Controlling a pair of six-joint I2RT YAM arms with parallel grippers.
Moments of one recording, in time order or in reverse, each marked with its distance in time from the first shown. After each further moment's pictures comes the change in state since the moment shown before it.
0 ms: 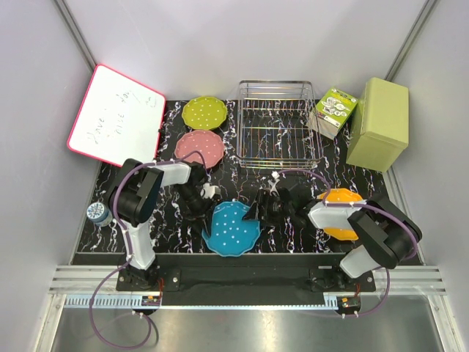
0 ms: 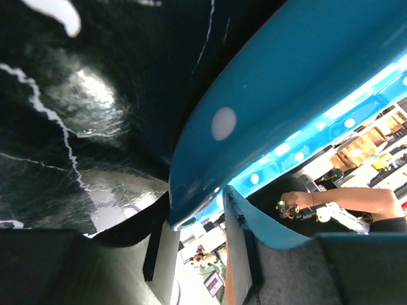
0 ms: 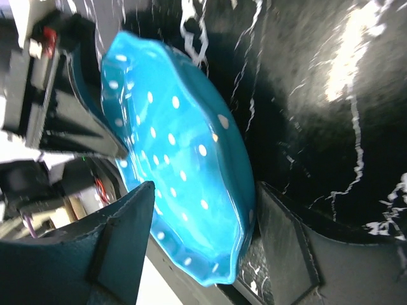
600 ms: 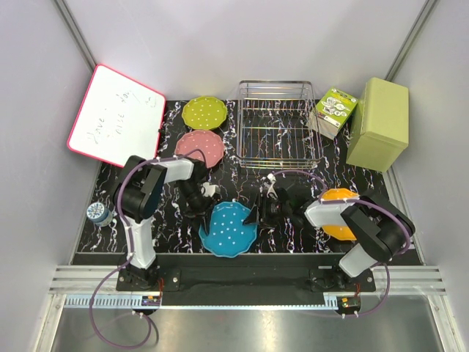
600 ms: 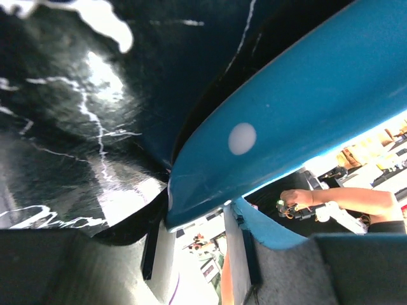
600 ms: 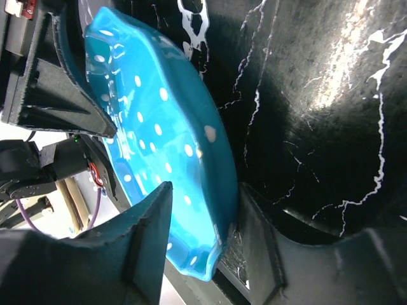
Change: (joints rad) left arm -0.003 0.049 0.074 -0.081 -0.053 0.001; right arm 0.007 0.053 0.014 0.008 -0.073 -0.040
